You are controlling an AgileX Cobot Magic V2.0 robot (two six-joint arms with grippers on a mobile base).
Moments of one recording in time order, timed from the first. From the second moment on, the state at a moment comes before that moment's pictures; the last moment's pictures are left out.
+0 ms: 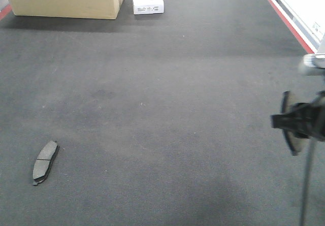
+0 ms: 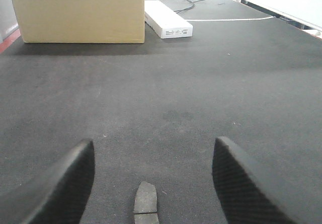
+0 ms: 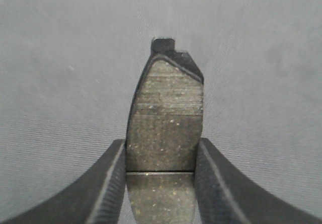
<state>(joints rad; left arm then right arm) -0.19 0.31 -0.34 0.19 0.30 -0.27 0.09 1.22 -0.90 0.09 0.72 -0.06</state>
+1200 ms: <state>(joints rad) -0.19 0.31 -0.34 0.19 0.30 -0.27 0.09 1.64 -1.12 0.06 0.73 -0.03</state>
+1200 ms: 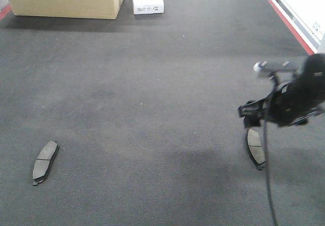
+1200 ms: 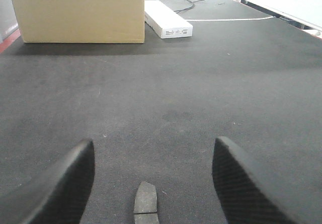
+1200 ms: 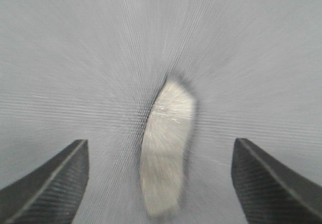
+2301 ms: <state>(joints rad) -0.19 0.31 -0.34 0.20 0.30 -0.27 0.09 0.40 -0.35 0.10 0.16 -0.16</state>
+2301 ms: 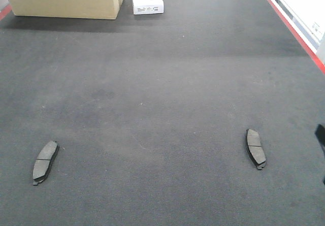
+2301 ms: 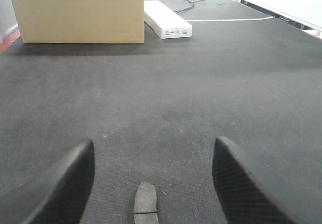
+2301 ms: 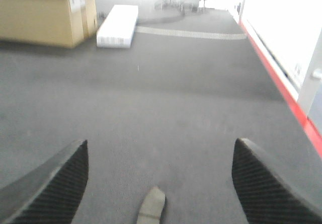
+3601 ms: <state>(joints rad) -0.19 0.31 -0.34 0.20 0.30 -0.27 0.09 0.31 -0.33 0.11 0.17 -0.16</state>
